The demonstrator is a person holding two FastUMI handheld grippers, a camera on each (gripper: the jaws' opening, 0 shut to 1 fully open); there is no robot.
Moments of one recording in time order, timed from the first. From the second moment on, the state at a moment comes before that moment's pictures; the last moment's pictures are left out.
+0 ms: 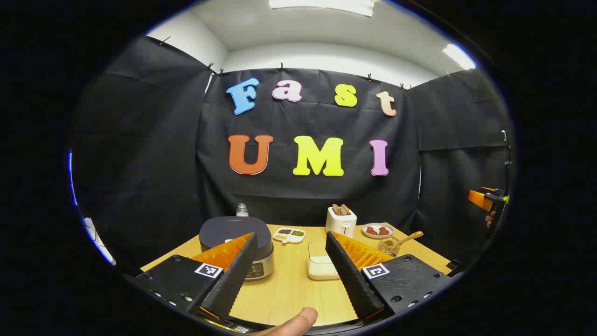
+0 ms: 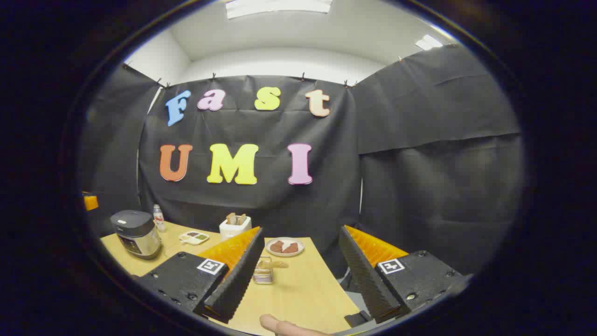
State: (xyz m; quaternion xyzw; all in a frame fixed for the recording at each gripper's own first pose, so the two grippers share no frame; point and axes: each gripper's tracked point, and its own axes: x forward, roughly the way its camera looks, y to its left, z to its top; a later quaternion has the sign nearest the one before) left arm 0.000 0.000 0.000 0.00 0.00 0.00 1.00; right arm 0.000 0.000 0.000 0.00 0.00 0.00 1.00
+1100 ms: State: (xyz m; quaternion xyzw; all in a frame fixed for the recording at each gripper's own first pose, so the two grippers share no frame) left arm -0.002 0.001 0.017 0.01 -0.02 0.00 1.00; right arm -0.008 0.012 -0.016 0.03 0.00 0.01 1.00
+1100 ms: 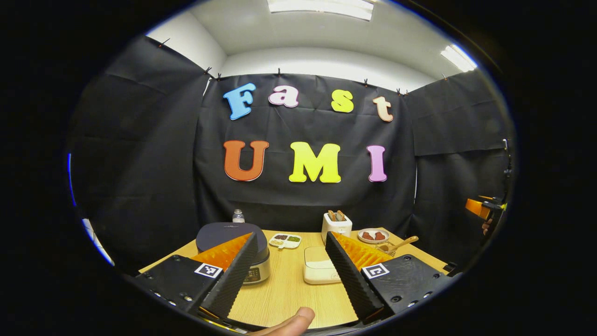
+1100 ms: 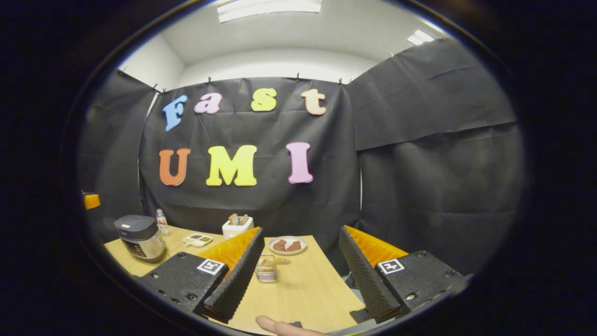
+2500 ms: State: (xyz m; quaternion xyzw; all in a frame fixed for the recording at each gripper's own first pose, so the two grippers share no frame) left arm 0.137 0.170 -0.065 -0.03 0.11 0.18 0.98; right arm -0.006 0.046 -0.054 0.01 0.01 0.04 1.00
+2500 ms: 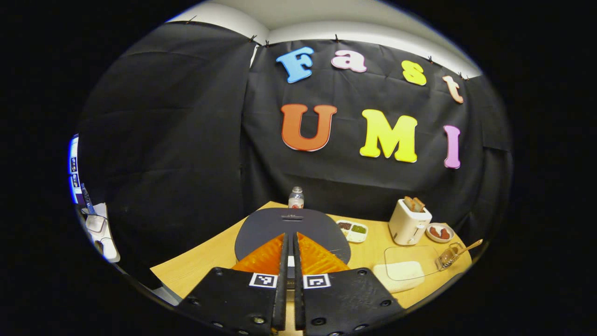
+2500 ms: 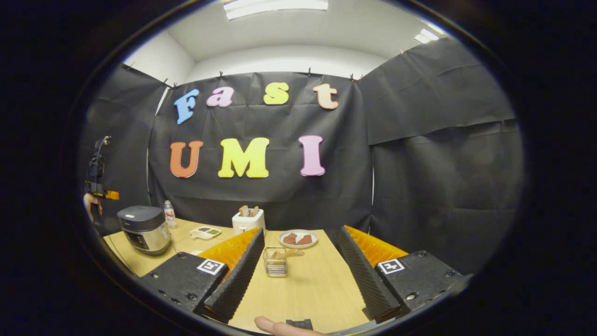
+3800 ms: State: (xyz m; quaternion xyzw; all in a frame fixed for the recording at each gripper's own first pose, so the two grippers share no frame) left arm 0.180 0.177 -0.123 -0.05 0.20 0.18 0.96; right arm 0.010 0.062 -0.099 0.04 0.08 0.06 0.99
